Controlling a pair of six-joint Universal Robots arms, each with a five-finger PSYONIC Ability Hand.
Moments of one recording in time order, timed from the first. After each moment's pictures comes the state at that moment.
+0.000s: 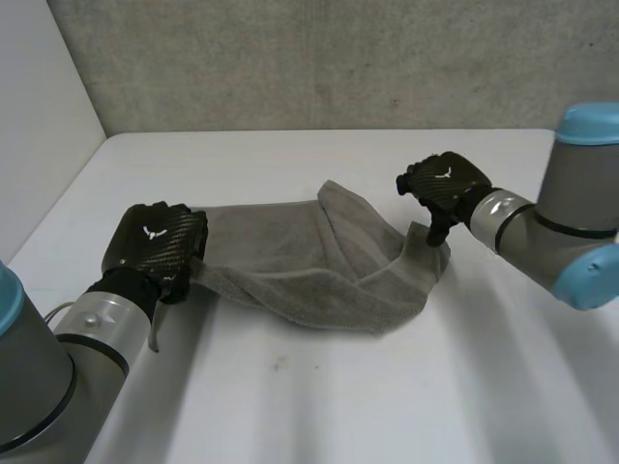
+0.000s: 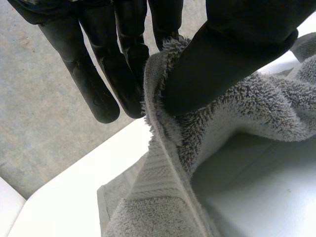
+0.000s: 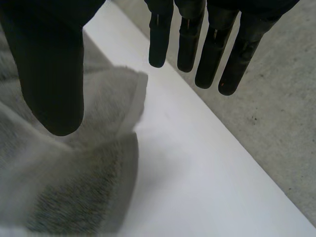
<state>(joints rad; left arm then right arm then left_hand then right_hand) 4.24 -1.63 -1.93 3.44 -1.63 3.42 1.88 -0.93 1.13 0.09 1.23 2.59 1.19 1.22 1.22 1.22 1.04 0.39 0.46 0.47 0.47 0.29</state>
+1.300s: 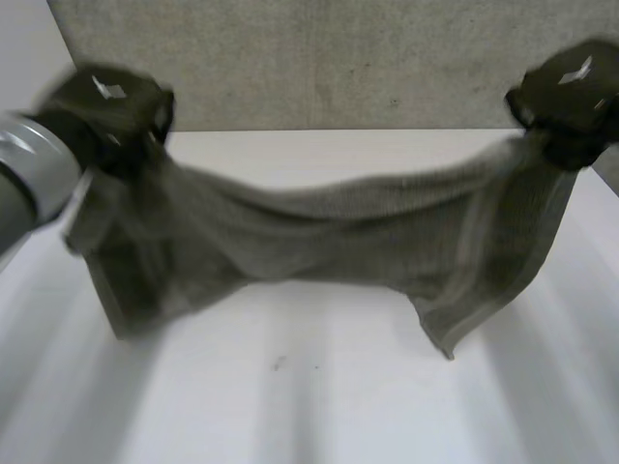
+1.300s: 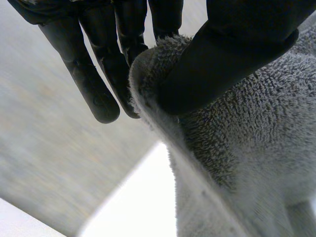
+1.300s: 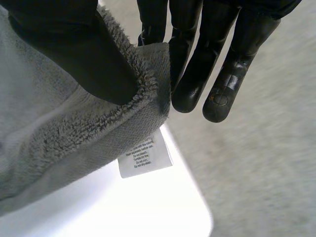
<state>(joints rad) 4.36 -1.69 -1.28 2.83 -1.47 3.62 1.78 -1.43 1.10 0.58 1.33 2.35 1.19 1.22 1.22 1.22 1.04 0.95 1.17 1.18 1.19 0.98</state>
